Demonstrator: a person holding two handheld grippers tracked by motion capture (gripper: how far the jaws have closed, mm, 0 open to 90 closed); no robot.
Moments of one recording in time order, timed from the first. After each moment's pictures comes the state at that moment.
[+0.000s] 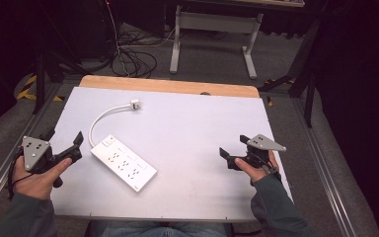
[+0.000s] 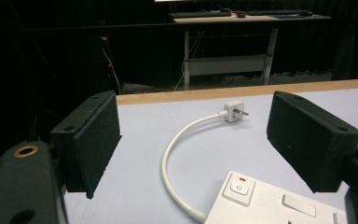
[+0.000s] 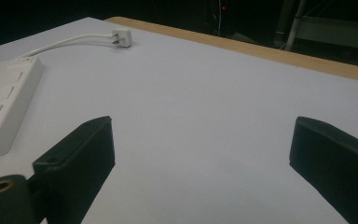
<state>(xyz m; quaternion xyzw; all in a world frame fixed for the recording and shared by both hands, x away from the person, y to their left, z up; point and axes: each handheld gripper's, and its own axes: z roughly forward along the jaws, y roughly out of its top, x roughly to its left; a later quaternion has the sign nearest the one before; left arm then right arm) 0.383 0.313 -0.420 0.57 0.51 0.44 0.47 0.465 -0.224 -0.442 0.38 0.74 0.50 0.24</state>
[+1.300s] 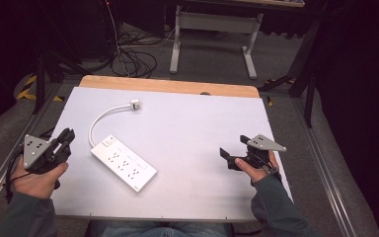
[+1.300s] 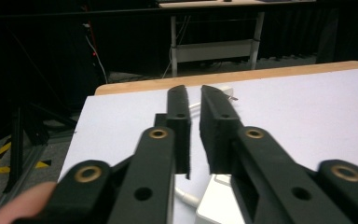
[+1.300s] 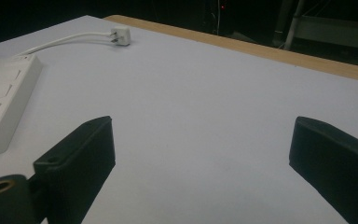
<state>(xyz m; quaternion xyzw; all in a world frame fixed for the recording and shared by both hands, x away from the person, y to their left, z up) 0.384 0.317 -0.420 0.60 0.50 0.41 0.47 0.464 -0.224 -0.442 0.38 0.74 0.50 0.24</state>
